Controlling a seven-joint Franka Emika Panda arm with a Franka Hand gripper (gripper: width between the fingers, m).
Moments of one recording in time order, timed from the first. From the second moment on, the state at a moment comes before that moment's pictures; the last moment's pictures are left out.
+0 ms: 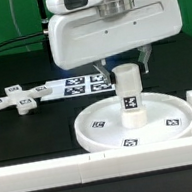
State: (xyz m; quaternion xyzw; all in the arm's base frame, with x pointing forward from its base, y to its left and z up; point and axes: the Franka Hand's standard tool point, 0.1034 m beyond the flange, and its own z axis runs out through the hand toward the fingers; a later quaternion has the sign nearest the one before) arm 0.556 0.030 0.085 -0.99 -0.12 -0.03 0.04
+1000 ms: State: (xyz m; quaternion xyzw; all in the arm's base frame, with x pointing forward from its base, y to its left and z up) arm 0.555 0.038 0.083 -0.93 0.37 0.00 0.07
